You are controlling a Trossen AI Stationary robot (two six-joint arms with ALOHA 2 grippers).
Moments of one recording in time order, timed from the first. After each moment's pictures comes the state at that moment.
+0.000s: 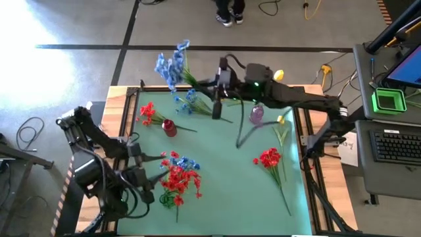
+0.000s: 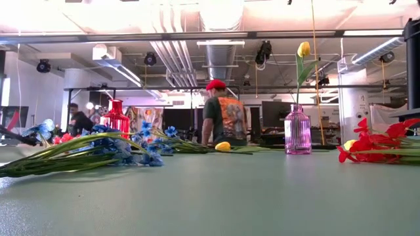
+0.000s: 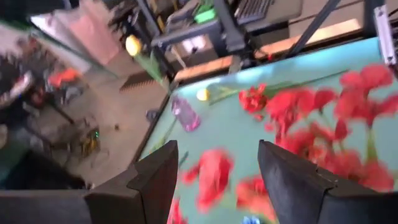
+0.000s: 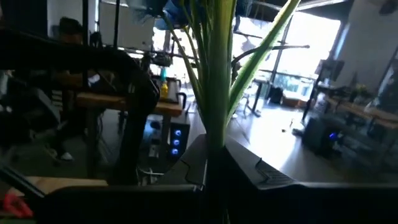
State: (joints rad) left arm -0.93 1.39 1.51 -1.12 -1.19 -0.54; right arm -0.14 1.66 1.79 -0.04 -0.02 -0.21
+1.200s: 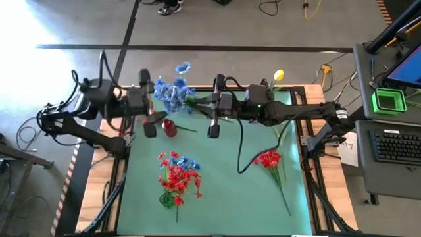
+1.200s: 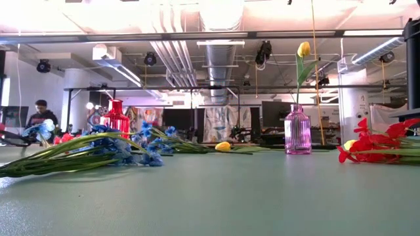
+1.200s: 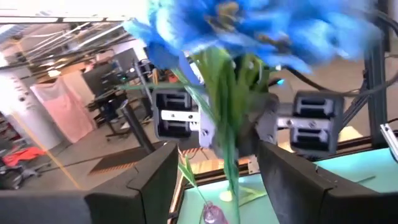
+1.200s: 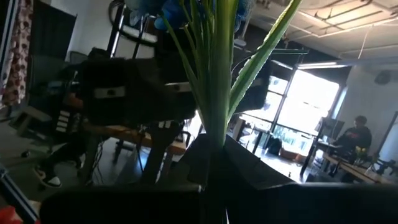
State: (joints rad) left arm -0.09 1.09 1.51 -0.42 -0.23 0.35; right arm 0.00 1.68 1.66 0.28 0.03 -0.35
